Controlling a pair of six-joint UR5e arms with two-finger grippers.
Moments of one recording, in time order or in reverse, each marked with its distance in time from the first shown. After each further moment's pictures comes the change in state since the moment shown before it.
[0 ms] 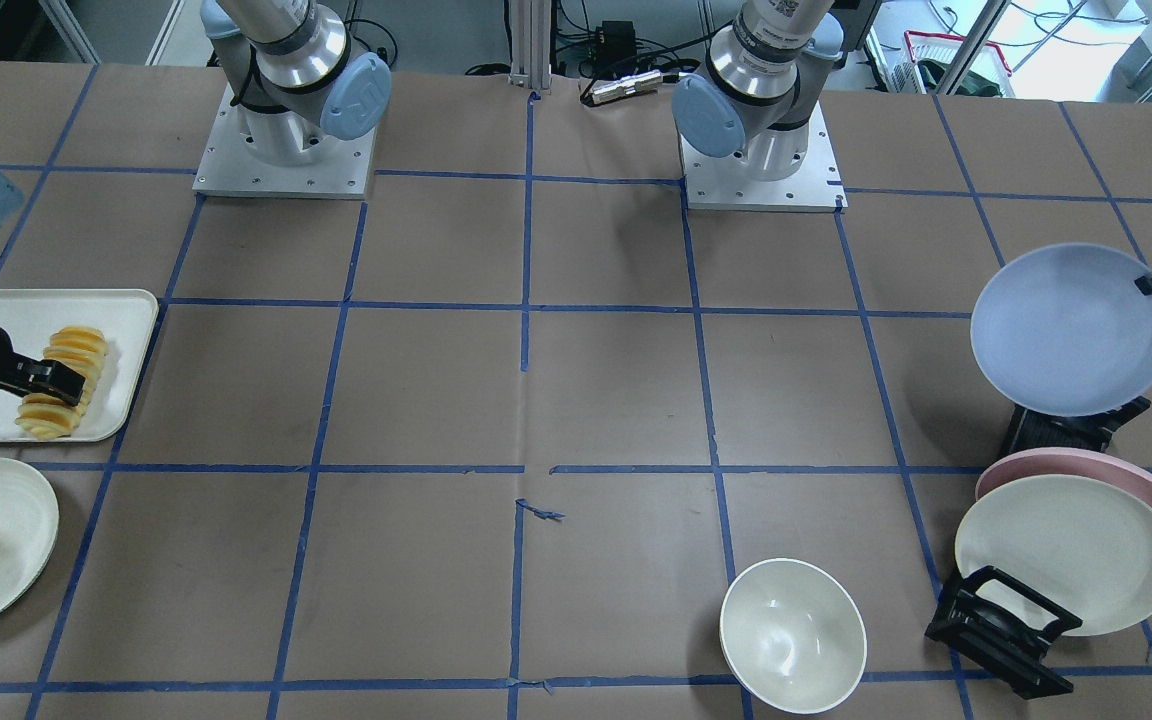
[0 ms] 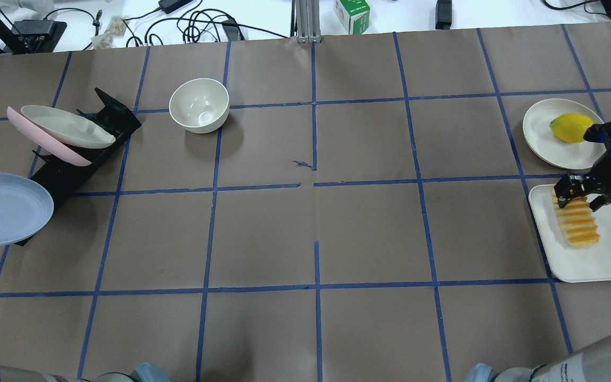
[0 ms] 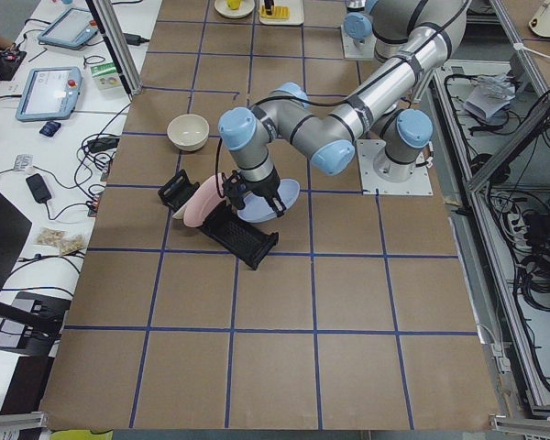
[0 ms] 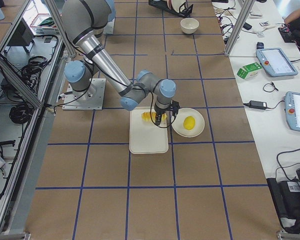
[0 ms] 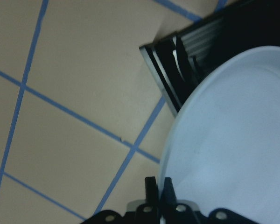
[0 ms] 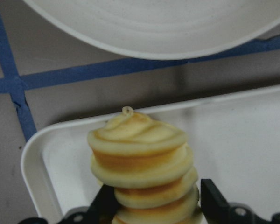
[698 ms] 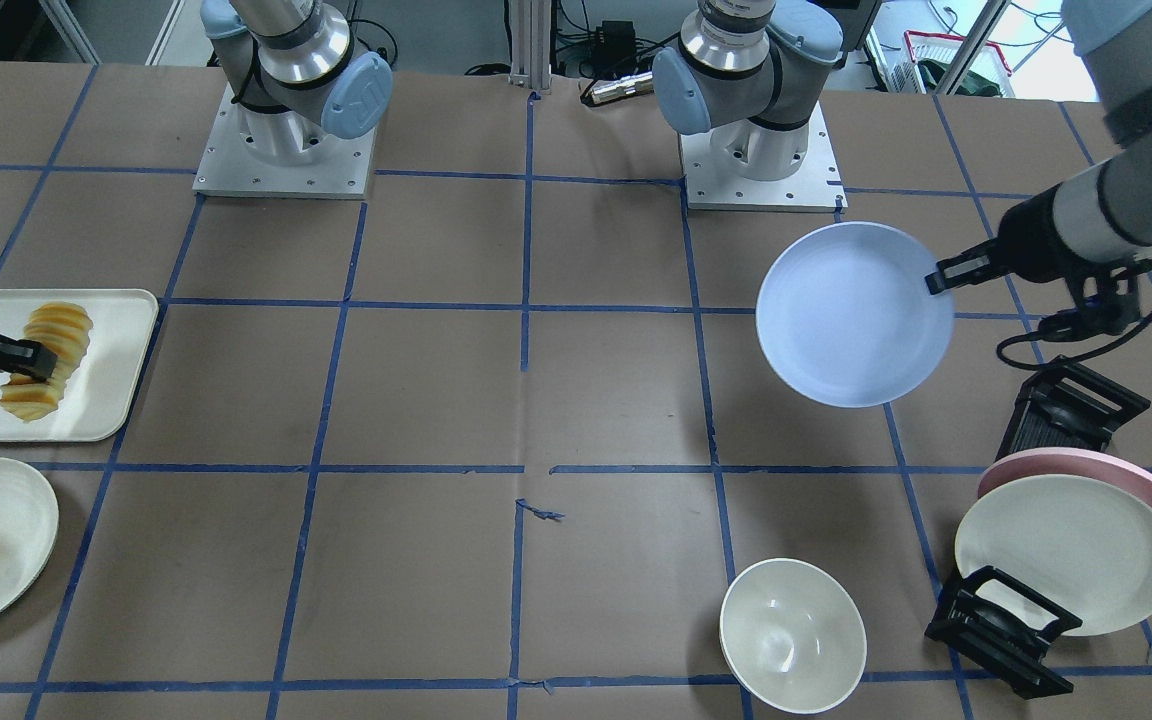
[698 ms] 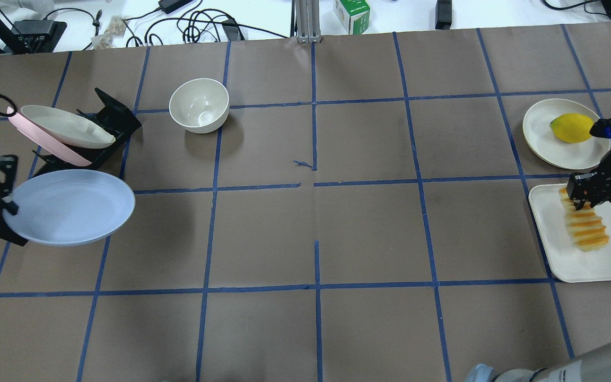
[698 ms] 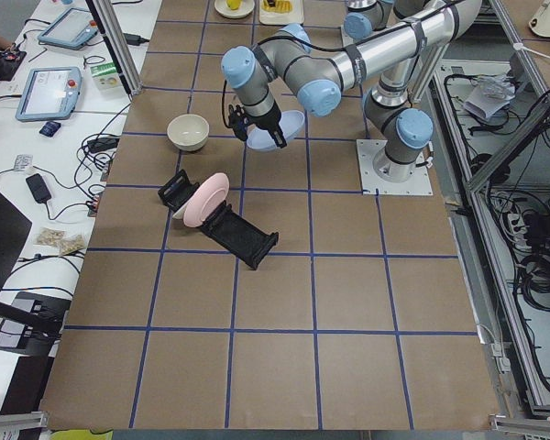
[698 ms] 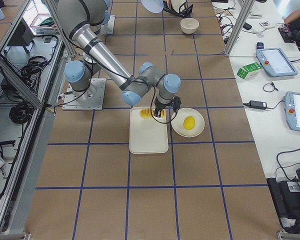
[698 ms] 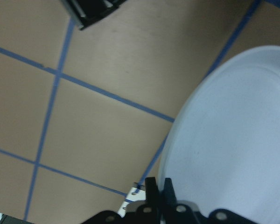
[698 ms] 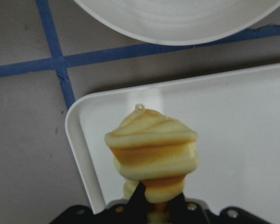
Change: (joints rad) left arm -0.374 0.093 -0.116 -0.092 -0.318 -0.191; right arm 0.018 -0.056 -0.132 0.276 0.000 0.003
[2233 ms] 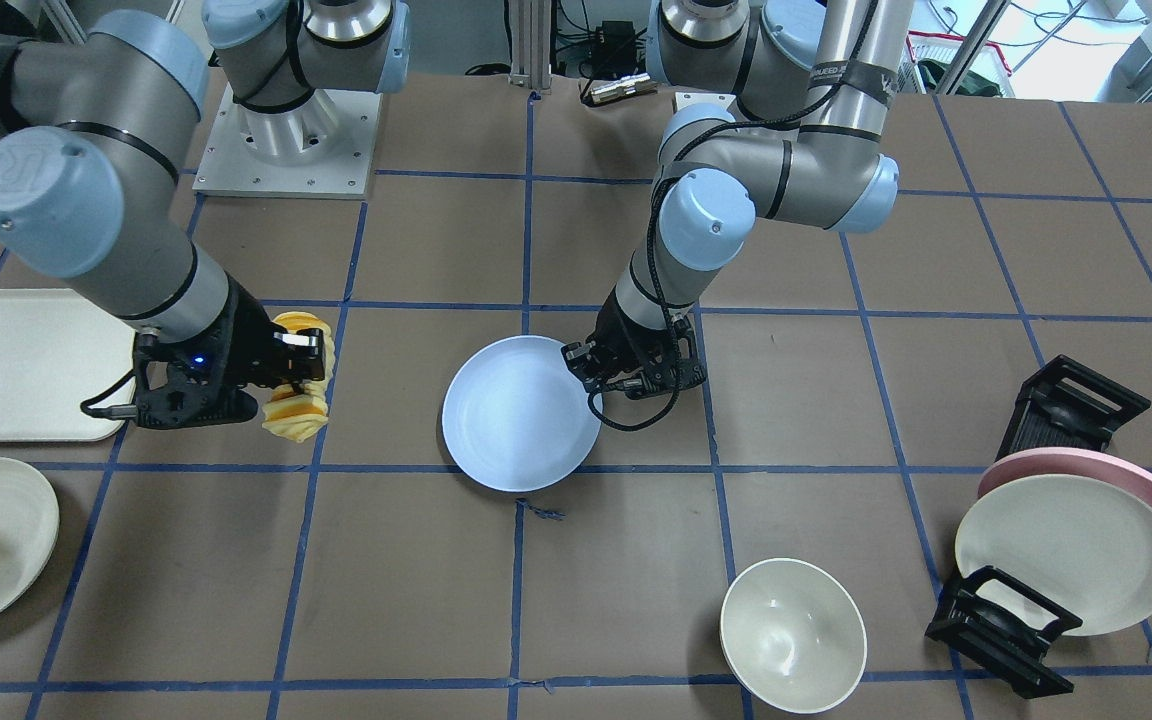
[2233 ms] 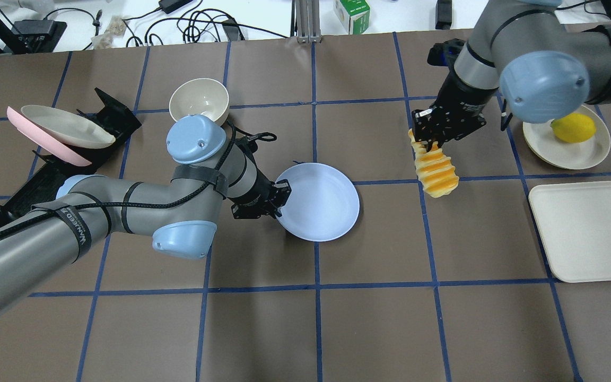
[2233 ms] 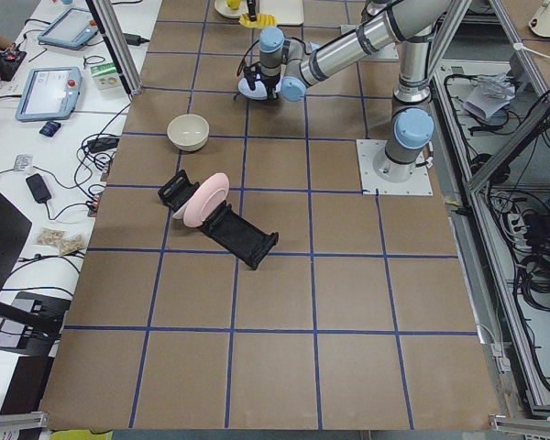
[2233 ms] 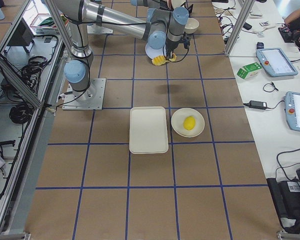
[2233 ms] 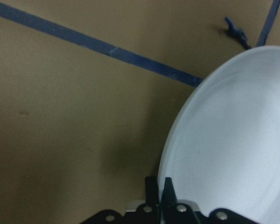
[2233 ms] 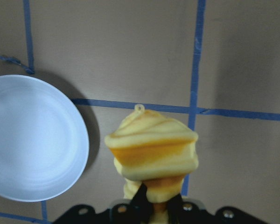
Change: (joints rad) left arm -0.559 -0.177 -0.365 0.931 -0.215 -0.579; right arm 0.597 -0.067 -0.154 0.117 0.223 0.379
